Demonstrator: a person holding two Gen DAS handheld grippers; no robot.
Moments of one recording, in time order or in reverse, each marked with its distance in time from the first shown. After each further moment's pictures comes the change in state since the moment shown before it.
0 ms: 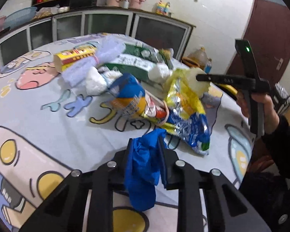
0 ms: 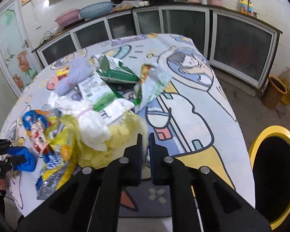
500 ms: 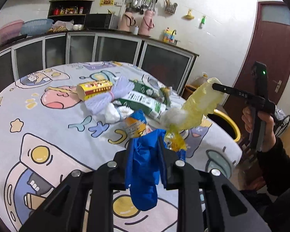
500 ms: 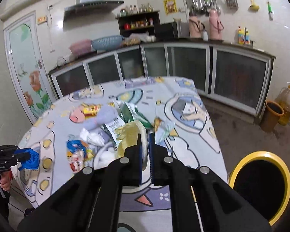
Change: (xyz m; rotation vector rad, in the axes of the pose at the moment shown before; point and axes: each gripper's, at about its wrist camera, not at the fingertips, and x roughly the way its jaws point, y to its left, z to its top) left arm -0.087 -0.003 0.013 -0.059 -0.184 0.027; right arm -0.116 0.020 0.025 -0.023 -0.262 0.036
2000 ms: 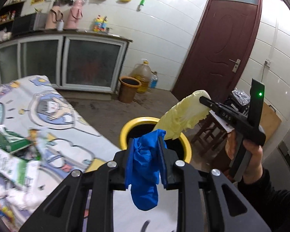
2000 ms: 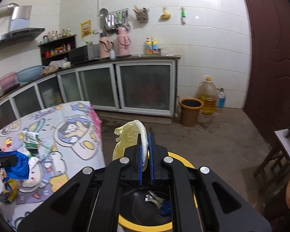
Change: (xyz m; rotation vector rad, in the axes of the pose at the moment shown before) left arm 0.203 -0.251 0.093 0.197 0.112 -0.394; right arm -0.133 -0.215 -0.046 0.219 -0.139 -0.588
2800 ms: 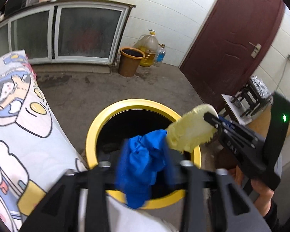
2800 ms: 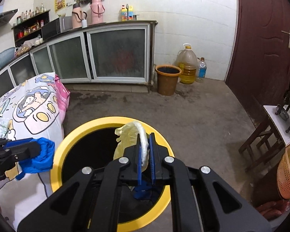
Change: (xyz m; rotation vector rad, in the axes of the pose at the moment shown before) left arm 0.180 -0.036 0.015 -0.088 0.195 0.059; right arm 0.089 -0.055 -0.056 0.036 0.232 -0.157
